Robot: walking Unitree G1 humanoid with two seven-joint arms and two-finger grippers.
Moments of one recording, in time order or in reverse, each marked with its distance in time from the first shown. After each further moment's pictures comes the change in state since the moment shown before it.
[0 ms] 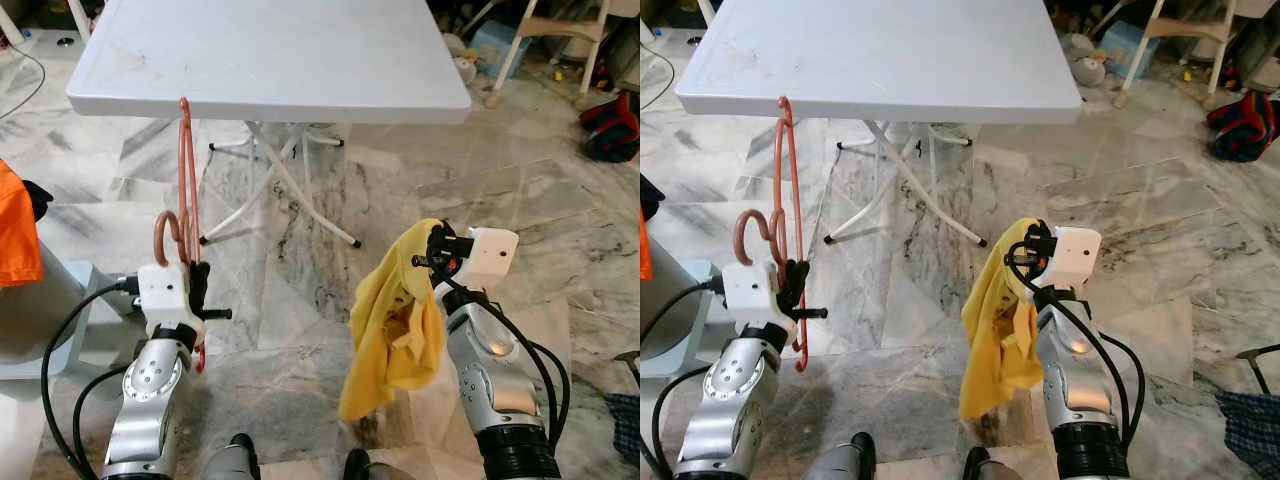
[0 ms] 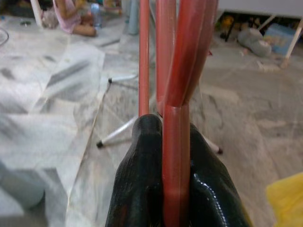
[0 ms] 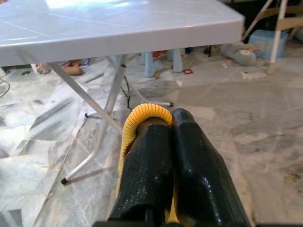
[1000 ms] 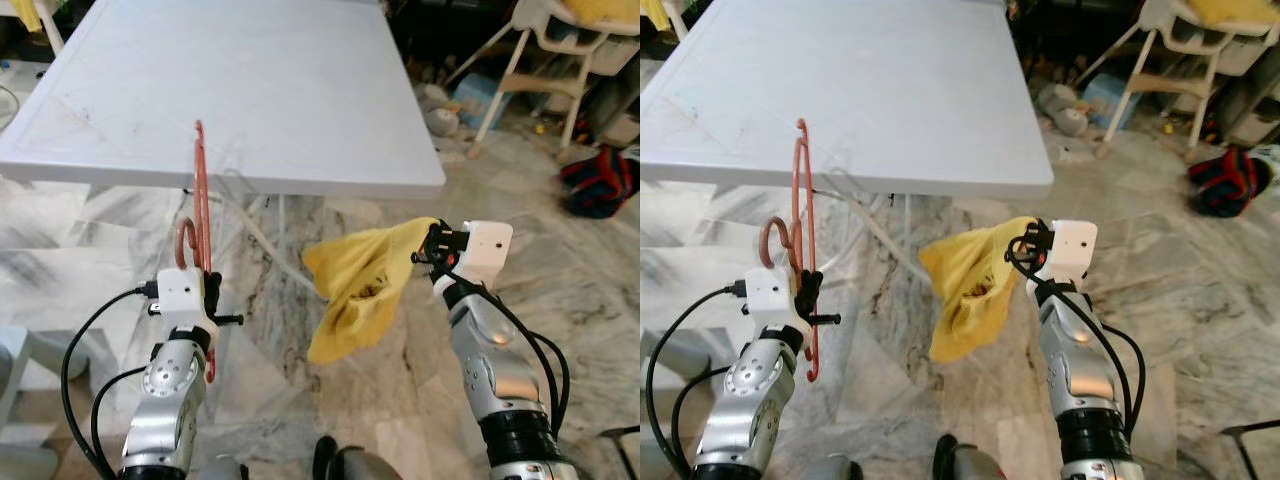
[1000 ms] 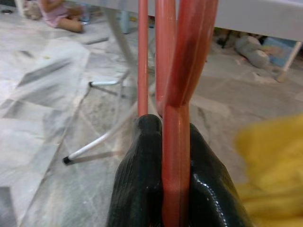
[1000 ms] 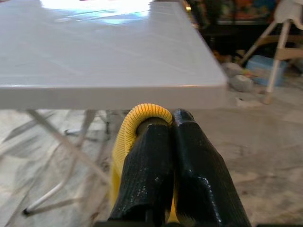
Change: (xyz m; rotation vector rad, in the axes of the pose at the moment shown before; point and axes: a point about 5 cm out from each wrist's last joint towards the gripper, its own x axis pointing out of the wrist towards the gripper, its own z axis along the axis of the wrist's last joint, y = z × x) left arm 0.000 -0.004 -0.031 -0.019 0.145 0.051; right arm 0.007 0.001 -0.011 -0.024 0.085 0.044
